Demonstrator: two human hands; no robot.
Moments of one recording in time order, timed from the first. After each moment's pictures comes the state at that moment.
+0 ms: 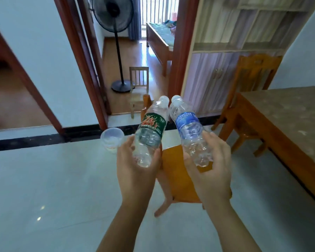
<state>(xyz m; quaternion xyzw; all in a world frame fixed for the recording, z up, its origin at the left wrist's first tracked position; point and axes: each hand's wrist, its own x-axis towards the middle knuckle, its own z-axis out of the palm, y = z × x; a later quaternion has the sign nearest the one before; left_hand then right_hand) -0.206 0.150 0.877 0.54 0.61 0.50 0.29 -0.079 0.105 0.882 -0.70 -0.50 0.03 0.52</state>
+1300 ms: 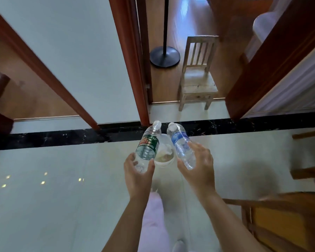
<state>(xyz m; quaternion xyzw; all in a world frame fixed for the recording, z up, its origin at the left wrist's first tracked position) -0.440 0.718 0.670 0.42 0.74 0.39 0.36 -0.288 0.708 0.681 -0.72 -0.55 0.16 0.38</state>
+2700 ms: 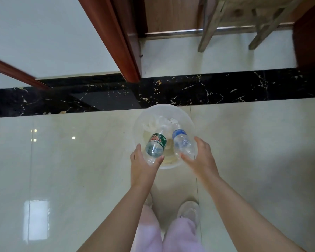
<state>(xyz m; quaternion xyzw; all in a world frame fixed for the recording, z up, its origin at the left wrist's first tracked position) -0.396 0.898 0.209 0.41 0.77 0.11 0.47 -0.235 0.895 0.205 -0.79 -0.41 0.44 0.13</state>
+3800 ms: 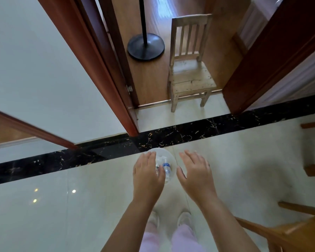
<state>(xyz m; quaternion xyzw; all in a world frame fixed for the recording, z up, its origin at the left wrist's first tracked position) -0.383 0.901 0.564 0.73 0.61 0.14 0.26 -0.252 0.867 0.573 -0.78 -0.59 0.13 0.16</state>
